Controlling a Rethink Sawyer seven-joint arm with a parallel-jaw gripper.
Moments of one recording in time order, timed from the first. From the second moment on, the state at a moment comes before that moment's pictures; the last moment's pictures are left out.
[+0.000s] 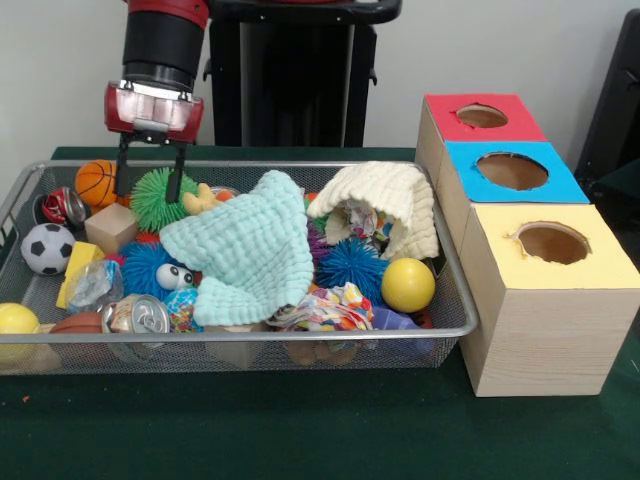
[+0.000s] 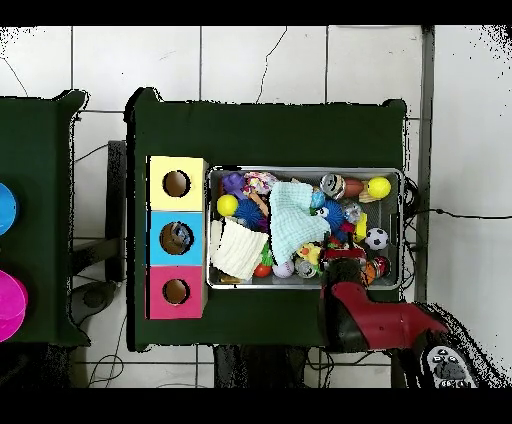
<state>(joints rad) -0.55 -0.58 -0.14 1.86 -0.75 -0.49 1.79</state>
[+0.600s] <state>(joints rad) -0.53 -0.50 -0.28 1.82 -0.73 -0.58 1.79</state>
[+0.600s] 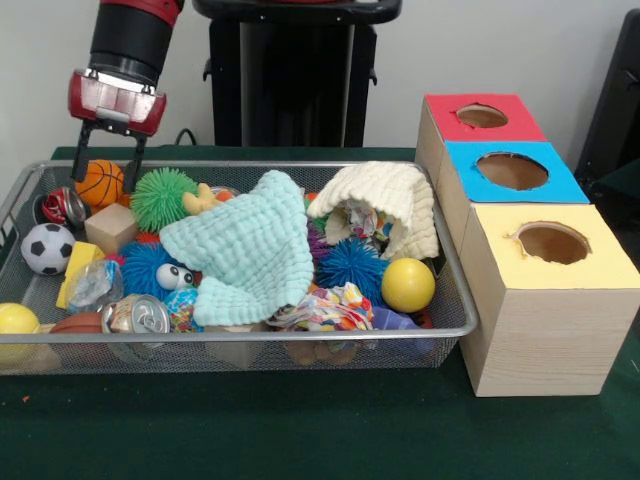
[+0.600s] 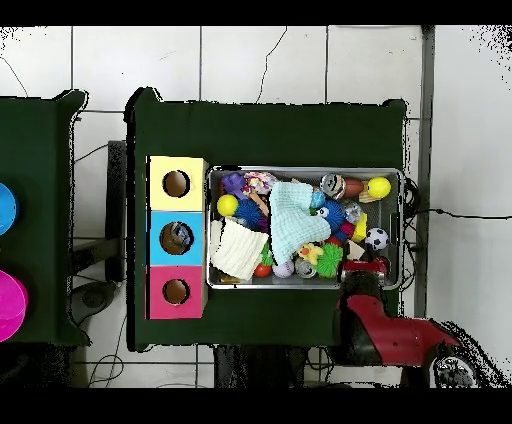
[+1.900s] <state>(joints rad) -0.39 -0.27 -0.42 1.72 -0.59 -0.81 1.79</state>
